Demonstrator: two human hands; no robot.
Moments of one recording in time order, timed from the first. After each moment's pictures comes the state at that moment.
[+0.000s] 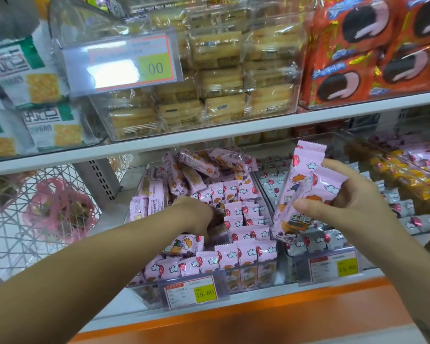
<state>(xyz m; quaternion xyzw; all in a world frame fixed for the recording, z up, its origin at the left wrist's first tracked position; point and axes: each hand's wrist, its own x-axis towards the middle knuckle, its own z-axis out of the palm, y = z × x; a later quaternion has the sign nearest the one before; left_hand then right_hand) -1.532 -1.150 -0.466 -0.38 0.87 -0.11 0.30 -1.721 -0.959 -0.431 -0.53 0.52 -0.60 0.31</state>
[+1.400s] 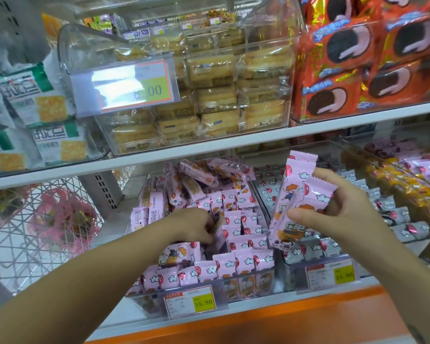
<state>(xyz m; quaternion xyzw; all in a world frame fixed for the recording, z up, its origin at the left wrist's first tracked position) -1.515 -1.145 -0.460 -0.40 0.90 0.09 0.15 -1.725 -0.960 -0.434 -0.53 0.53 -0.58 0.32</state>
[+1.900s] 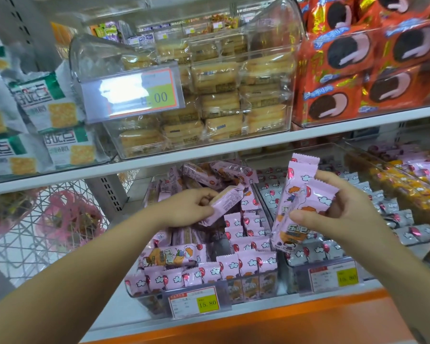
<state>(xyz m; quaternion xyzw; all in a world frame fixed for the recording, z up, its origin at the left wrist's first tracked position) -1.502 -1.137 -0.415 -0.40 0.88 0.26 -0.04 -1.724 -0.960 -0.432 -0.53 0.52 -0.59 0.32</state>
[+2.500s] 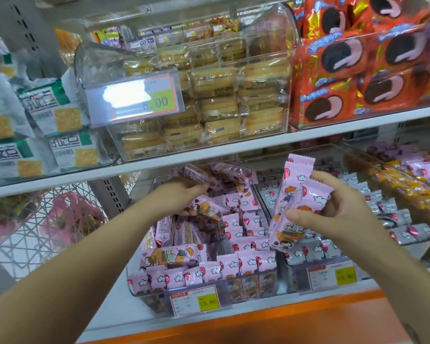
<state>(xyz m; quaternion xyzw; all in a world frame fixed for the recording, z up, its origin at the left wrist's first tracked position) -1.497 -1.124 -0.389 -0.52 0.80 0.28 -0.11 -1.721 -0.961 -0.432 -0.53 0.52 -0.59 0.32</state>
